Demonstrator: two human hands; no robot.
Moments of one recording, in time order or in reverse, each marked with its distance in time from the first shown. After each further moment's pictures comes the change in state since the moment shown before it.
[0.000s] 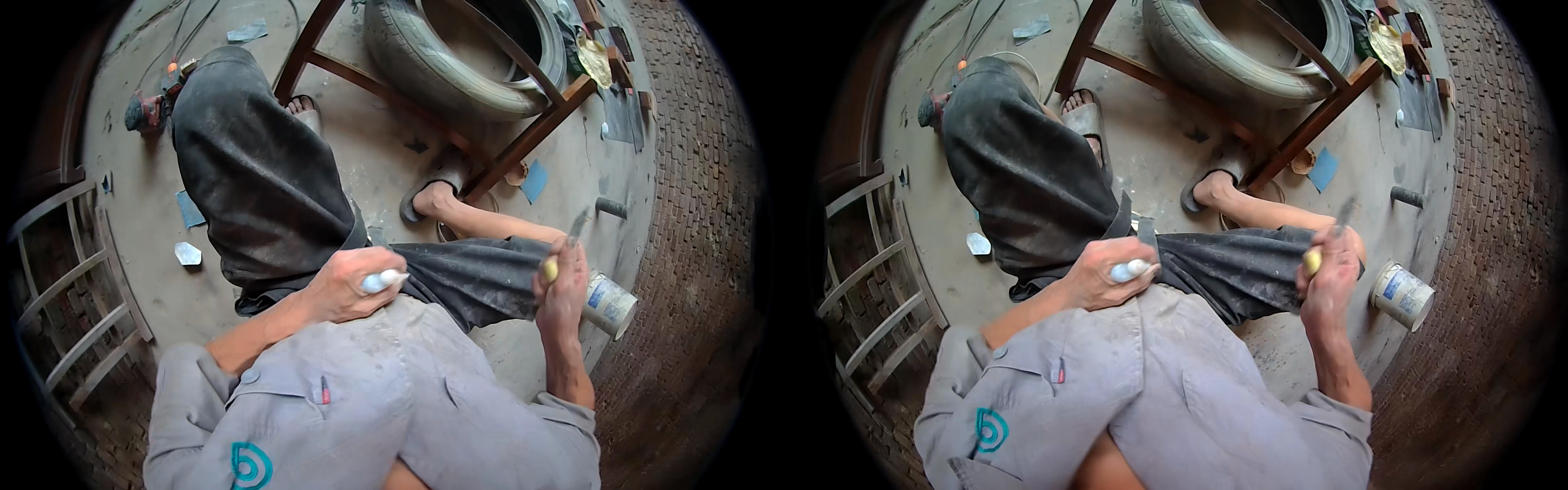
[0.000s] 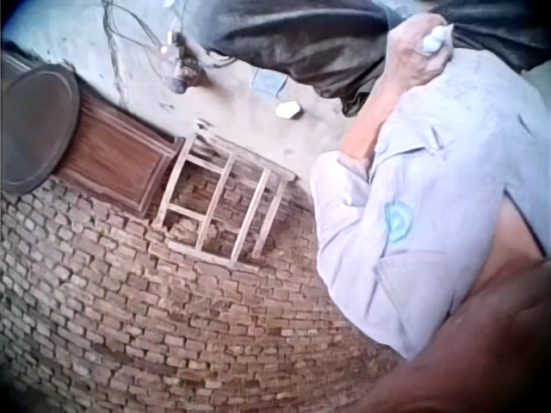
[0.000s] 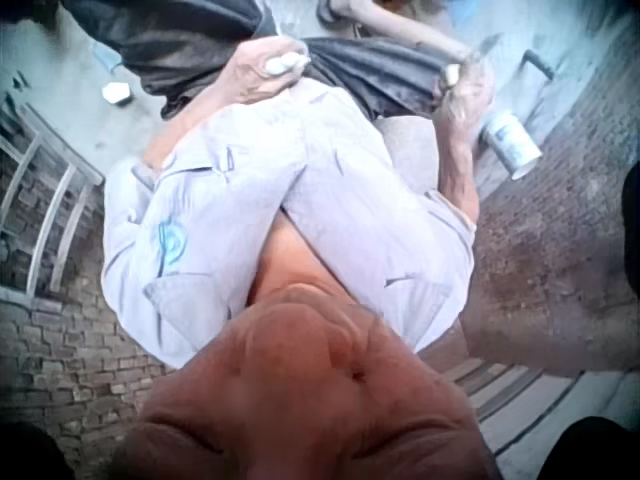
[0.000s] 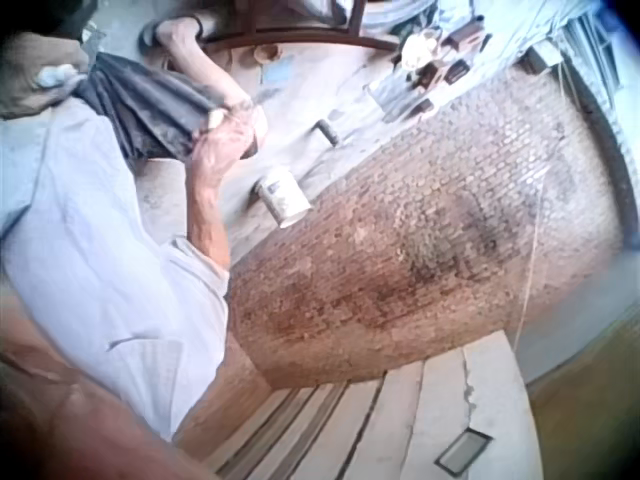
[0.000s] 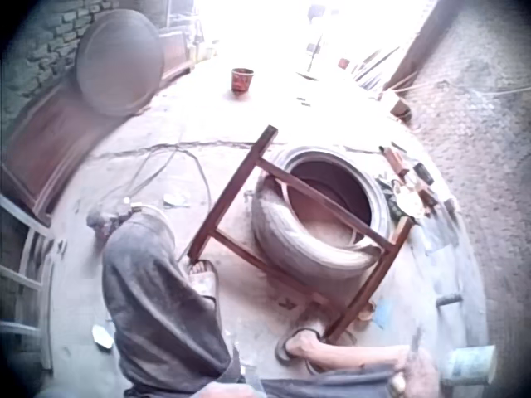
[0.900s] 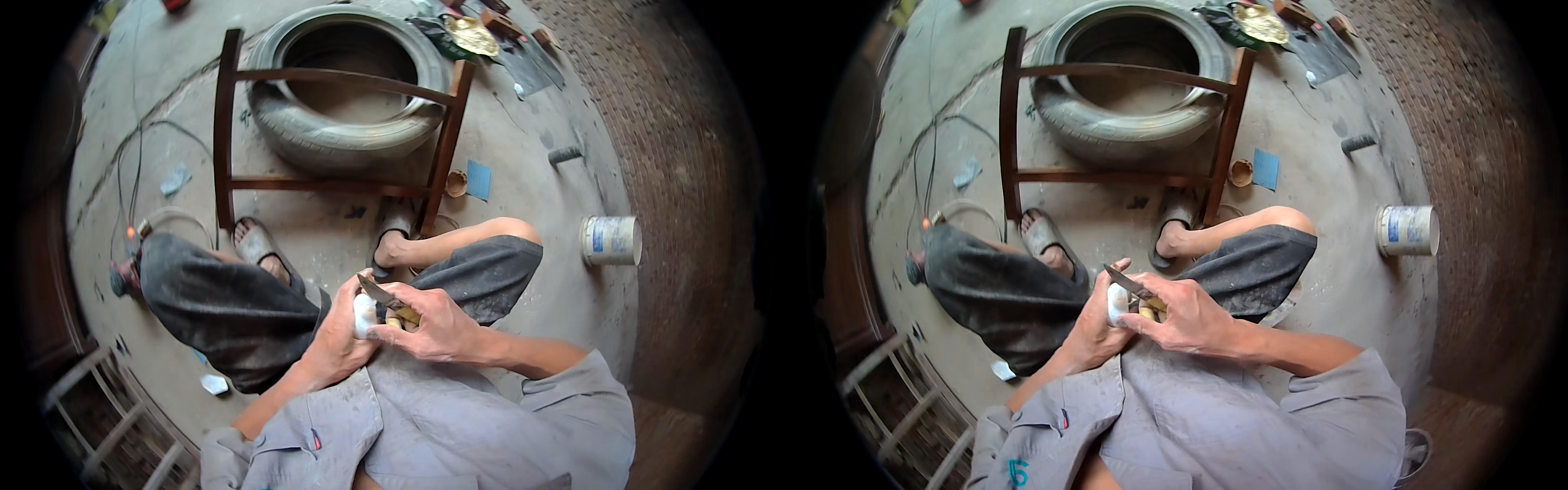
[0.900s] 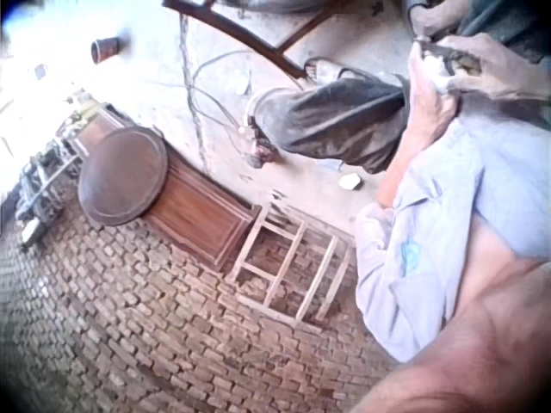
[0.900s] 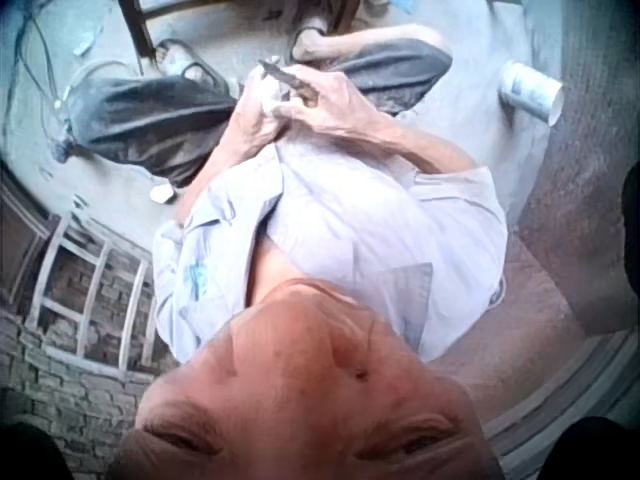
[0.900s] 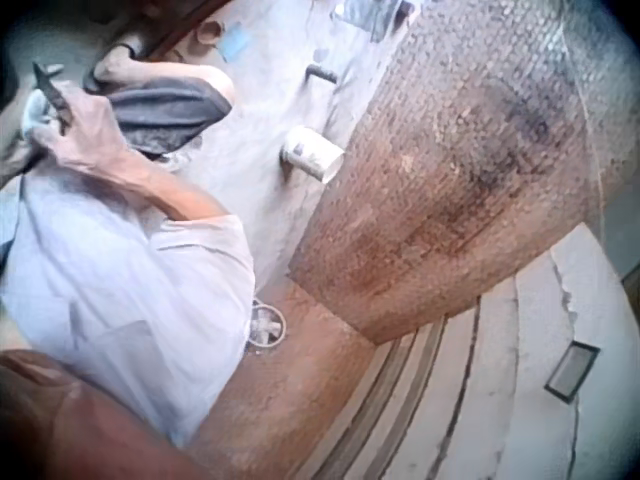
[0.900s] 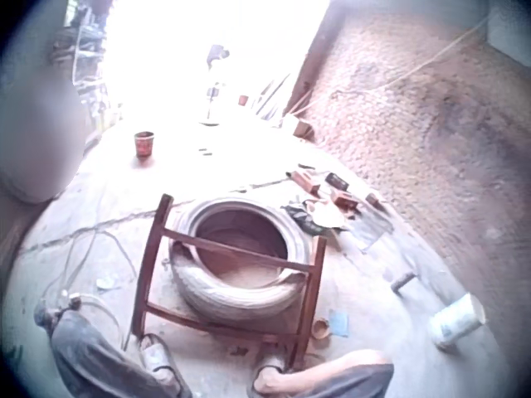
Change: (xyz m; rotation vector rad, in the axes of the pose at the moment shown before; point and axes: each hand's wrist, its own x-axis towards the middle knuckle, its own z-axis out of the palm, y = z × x) left_hand 0.046 0.016 0.010 -0.142 -0.280 -0.238; right_hand -0.032 -0.006 0.060 -0.310 -0.674 -0.482
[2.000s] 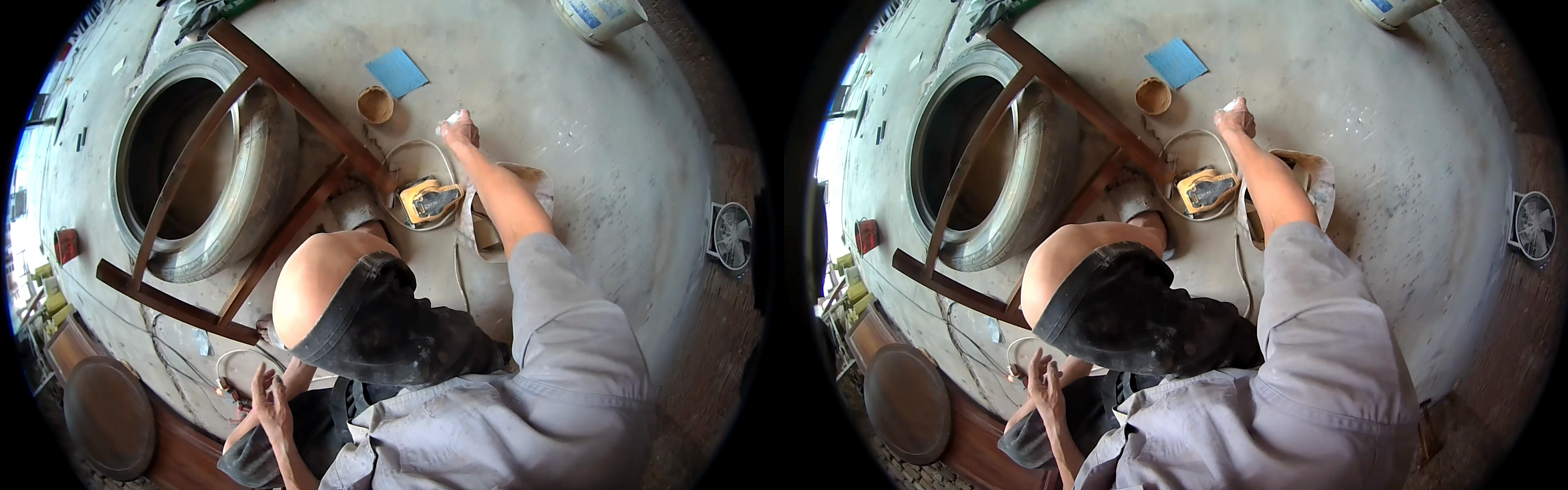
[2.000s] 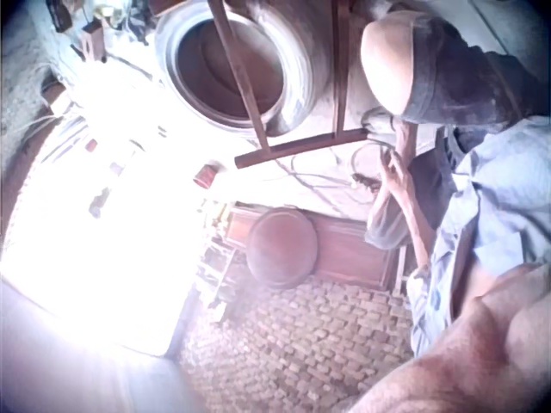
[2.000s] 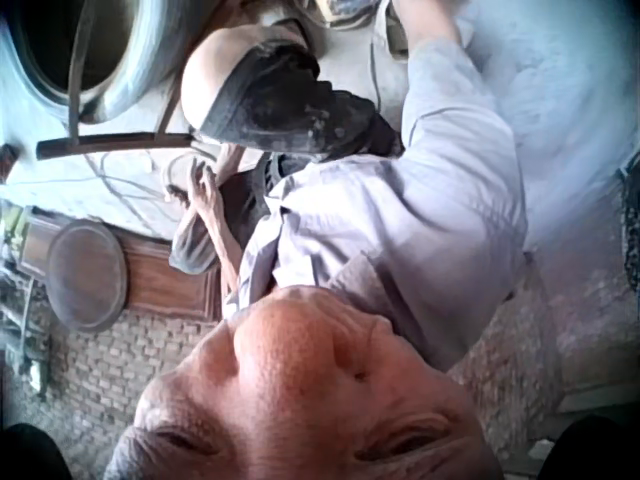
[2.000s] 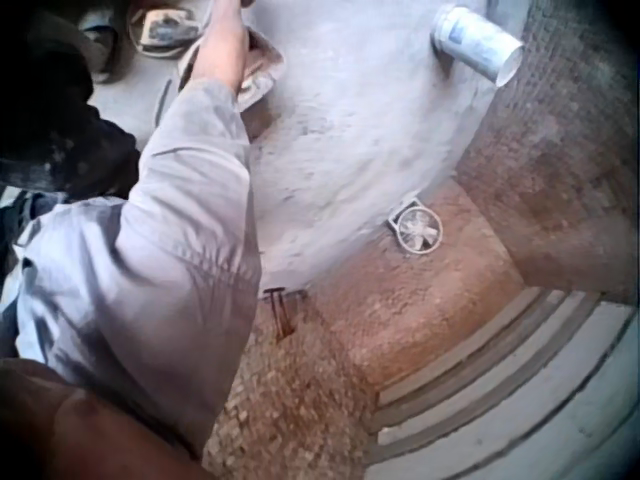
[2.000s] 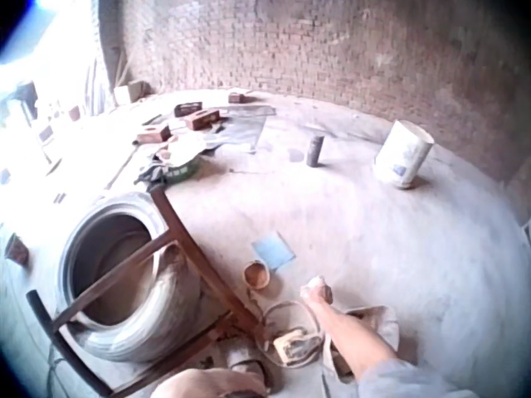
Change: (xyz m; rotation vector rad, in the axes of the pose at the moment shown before) left_hand 0.046 -0.048 -0.140 0.690 0.157 -0.513; right_hand 0.018 0.527 -0.142 0.190 1.221 1.262
